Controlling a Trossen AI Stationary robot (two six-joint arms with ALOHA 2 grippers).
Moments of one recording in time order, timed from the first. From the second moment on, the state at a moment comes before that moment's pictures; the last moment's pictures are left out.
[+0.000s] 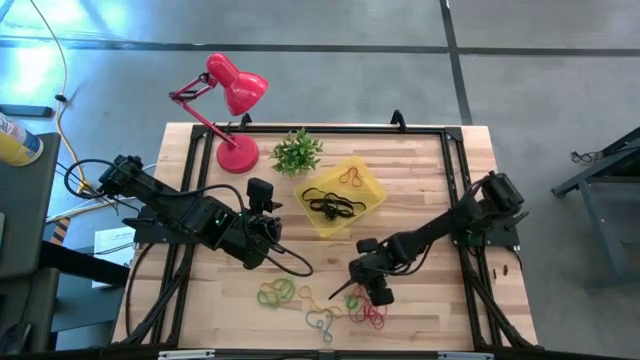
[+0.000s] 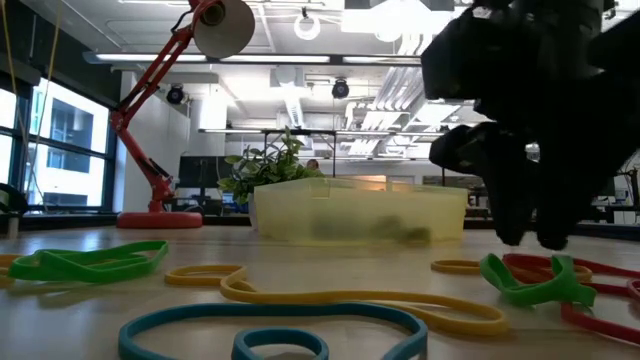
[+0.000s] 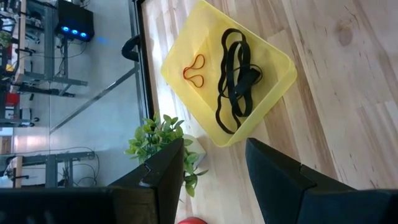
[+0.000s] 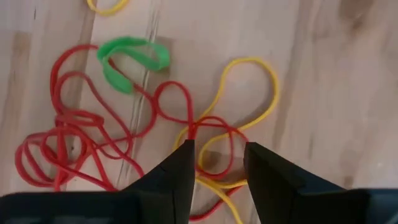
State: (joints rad) left arm -0.37 1.50 1.54 -1.23 -0.78 0.07; right arm 0.42 1.81 1.05 -0.43 -0.08 0.26
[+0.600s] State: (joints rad) left arm -0.37 1.50 1.54 -1.23 -0.78 0.07; right arm 0.43 1.85 1.05 -0.42 -0.05 0.30
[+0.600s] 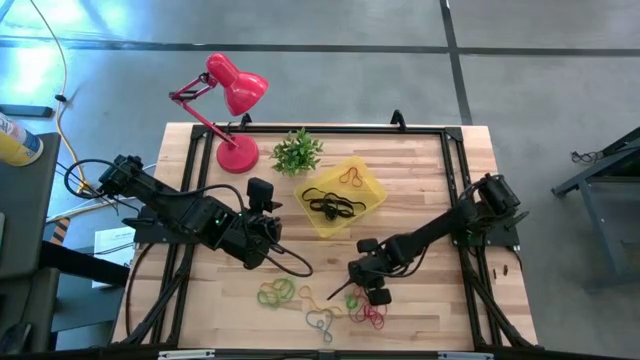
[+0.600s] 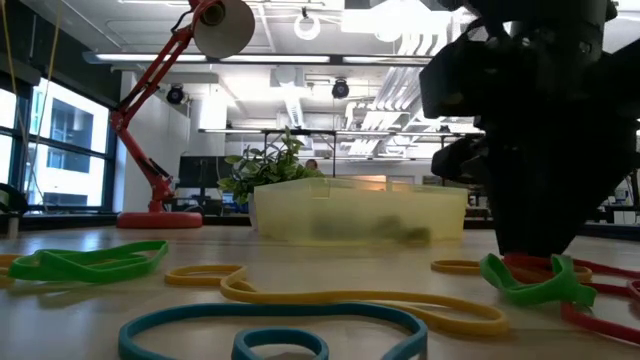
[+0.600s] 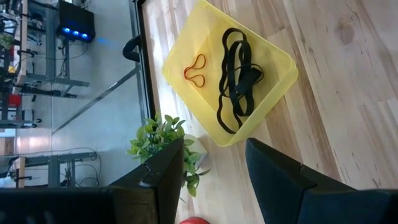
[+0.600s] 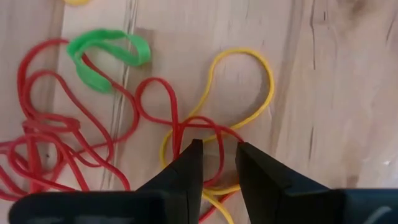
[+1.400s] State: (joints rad) left arm -0.37 1.49 1.54 -1.23 -0.78 0.08; right arm 0.43 1.73 1.04 -0.50 0.02 0.39
